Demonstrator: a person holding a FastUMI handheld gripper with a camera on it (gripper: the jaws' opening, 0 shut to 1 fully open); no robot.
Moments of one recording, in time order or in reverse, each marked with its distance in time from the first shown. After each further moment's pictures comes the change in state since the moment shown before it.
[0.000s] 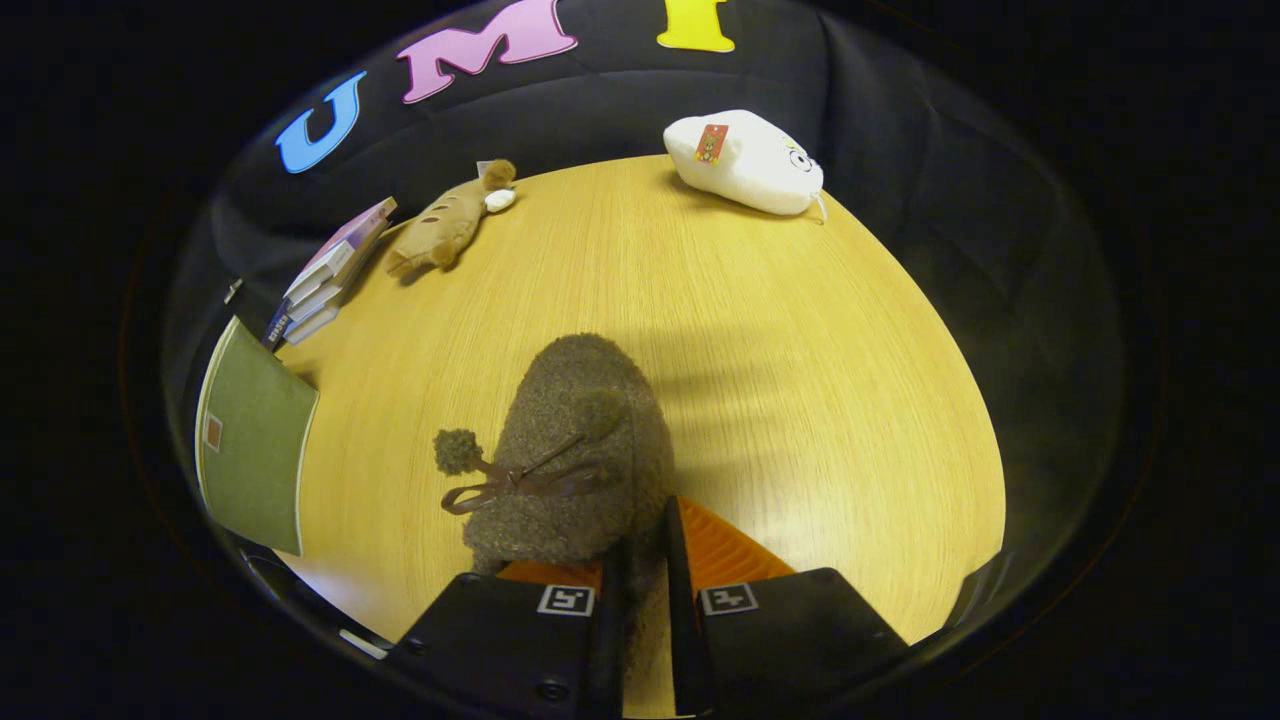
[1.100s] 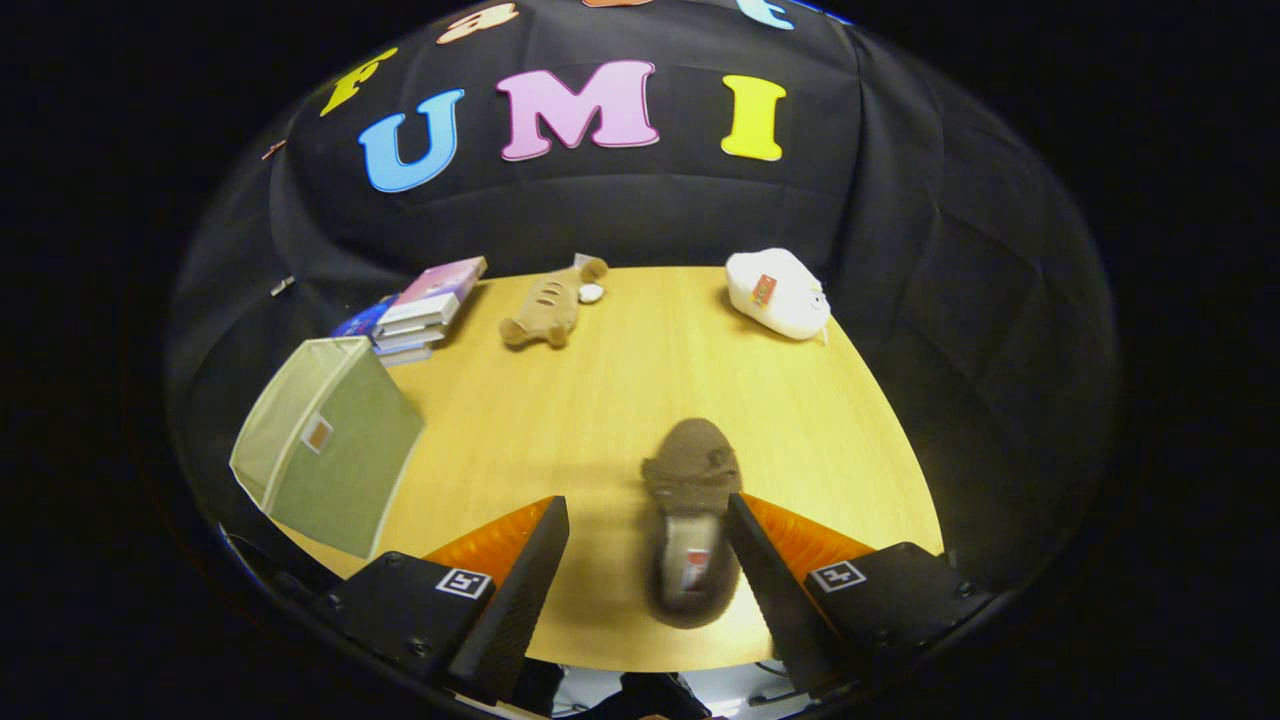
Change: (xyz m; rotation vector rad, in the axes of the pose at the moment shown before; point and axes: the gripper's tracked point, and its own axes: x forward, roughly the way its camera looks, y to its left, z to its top) arm -0.135 0.068 0.020 -0.121 -0.249 -0.038
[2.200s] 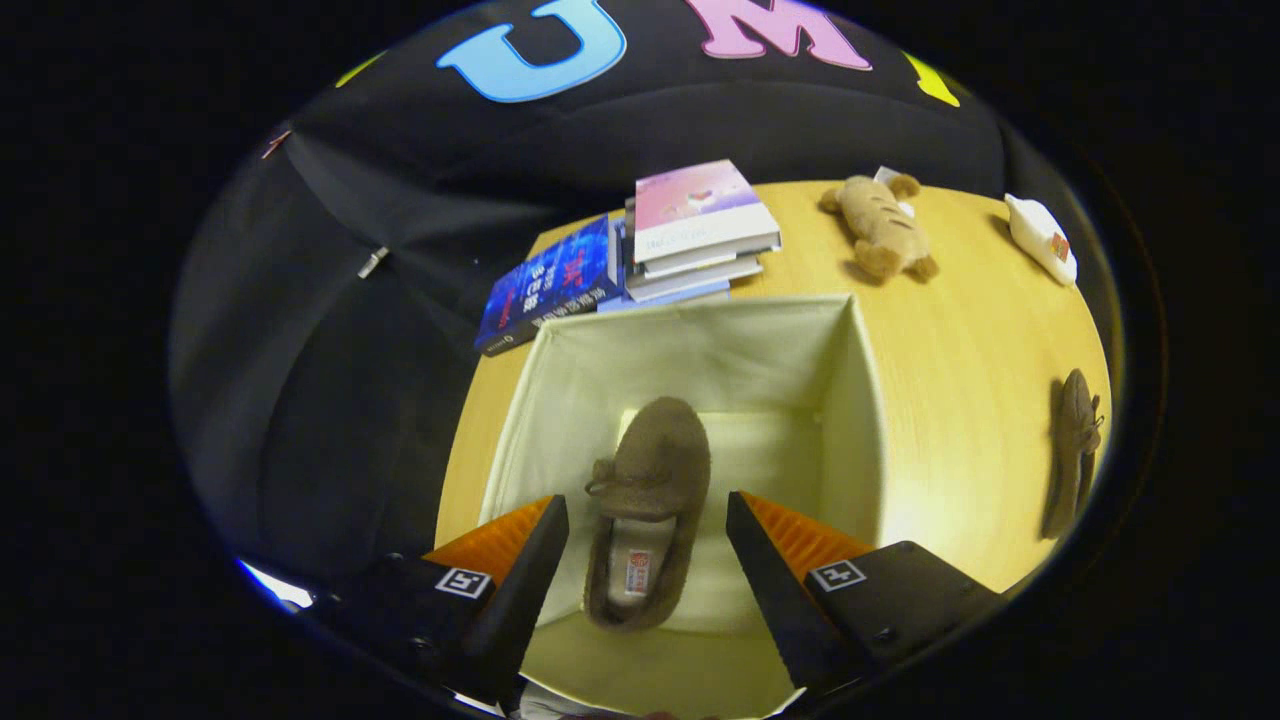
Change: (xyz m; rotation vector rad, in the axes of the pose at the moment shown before) arm 0.045 0.462 0.051 0.129 0.227 0.342
